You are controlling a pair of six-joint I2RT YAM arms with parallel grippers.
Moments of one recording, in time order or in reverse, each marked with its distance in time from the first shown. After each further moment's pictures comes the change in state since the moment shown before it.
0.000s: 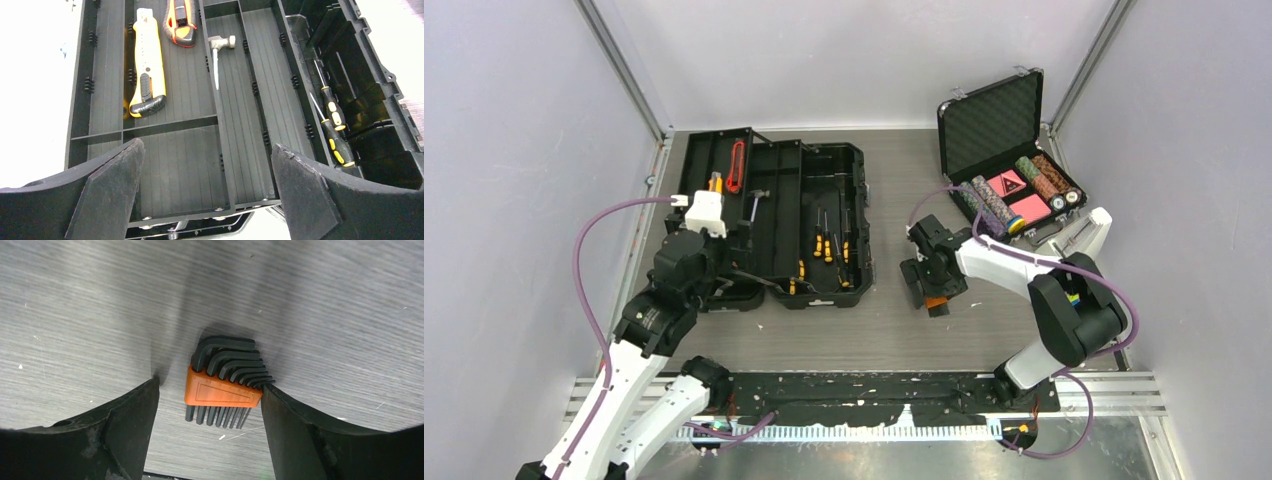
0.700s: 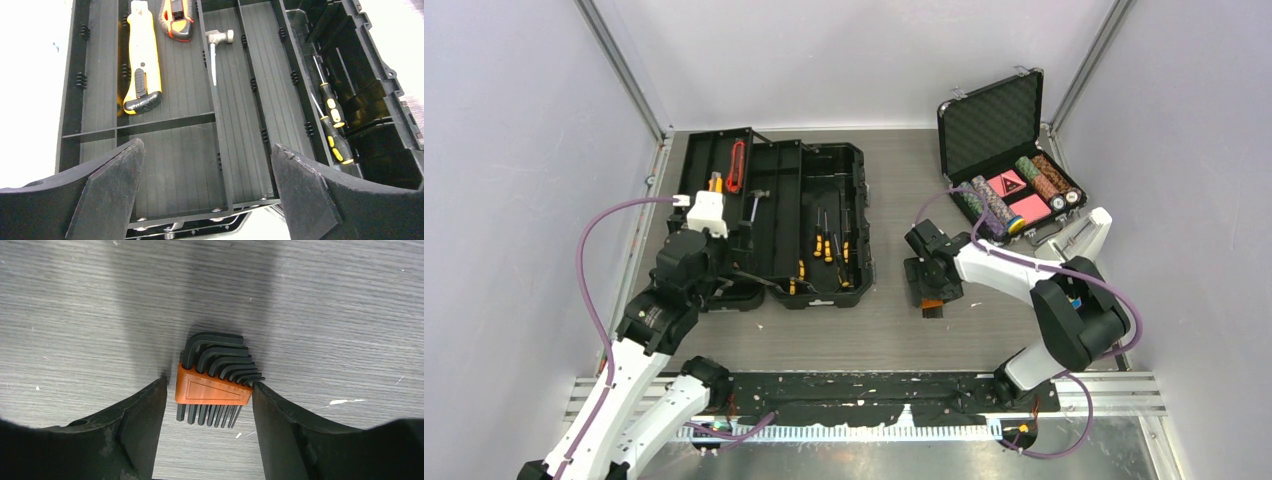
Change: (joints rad) left arm 0.012 0.000 -0.016 0.004 0.009 -0.009; right arm 0.043 -0.018 -0.016 -0.002 0.074 0.177
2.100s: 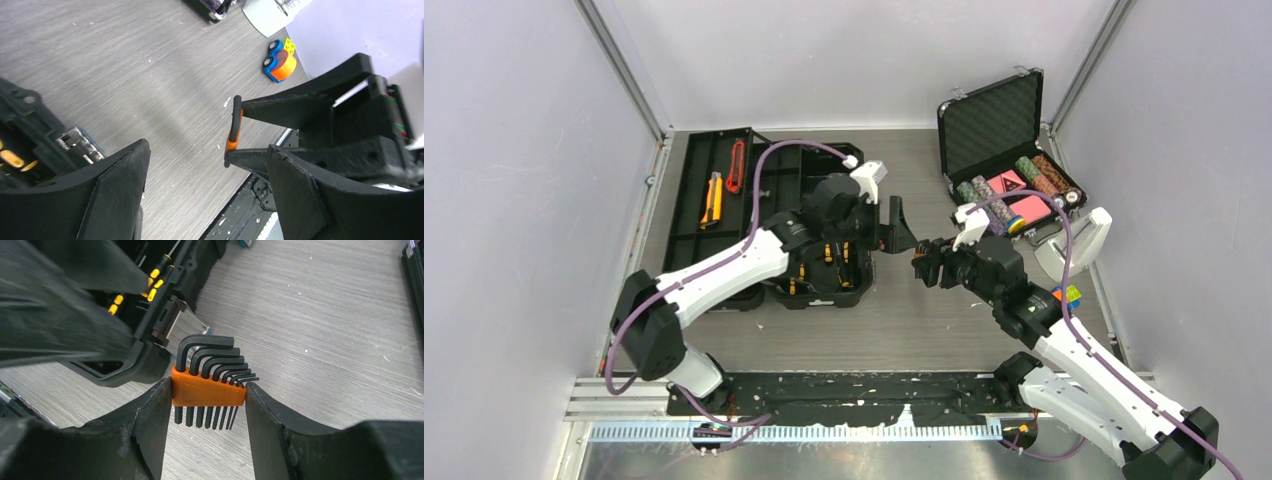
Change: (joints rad) left arm -0.425 0.849 0.402 0.341 0.513 -0.513; right arm 0.000 -0.788 -0.251 0.403 -0.097 -0.135
